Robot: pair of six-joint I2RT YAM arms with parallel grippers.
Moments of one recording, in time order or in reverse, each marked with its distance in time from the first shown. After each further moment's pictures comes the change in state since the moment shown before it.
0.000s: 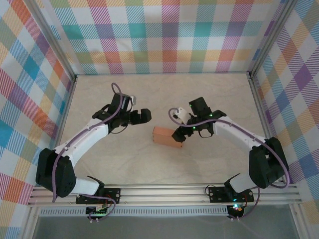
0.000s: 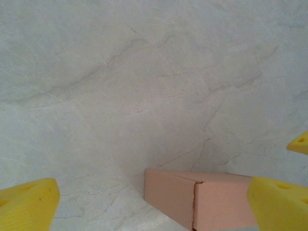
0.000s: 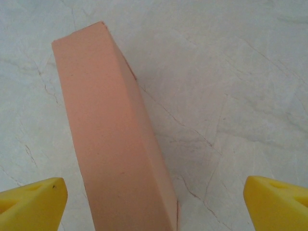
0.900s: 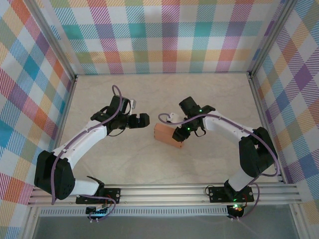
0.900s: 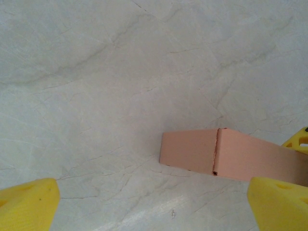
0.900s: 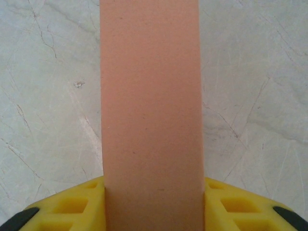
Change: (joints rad) left arm 0.009 -0.016 -0.025 -0.053 0.023 0.076; right arm 0.062 0.131 0.119 -0.168 0.068 -0.121
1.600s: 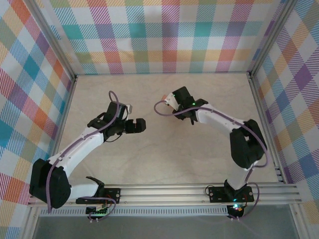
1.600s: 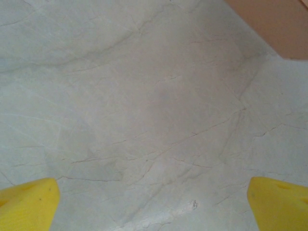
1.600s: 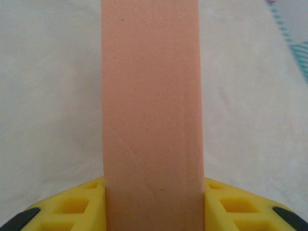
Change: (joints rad) left arm 0.001 -0.108 -0.116 0.010 -0.070 0.003; right arm 0.002 0.172 0.175 0.288 0.612 -0.003
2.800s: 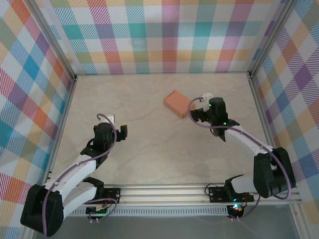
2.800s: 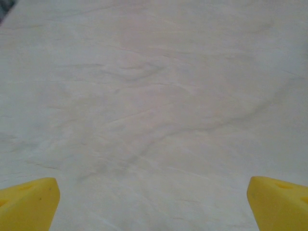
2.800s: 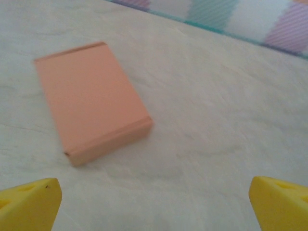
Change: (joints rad) left arm 0.113 -0.287 -0.528 0.619 -0.444 0.287; right arm -0.290 -0.457 -0.589 0.484 -0.186 0.391
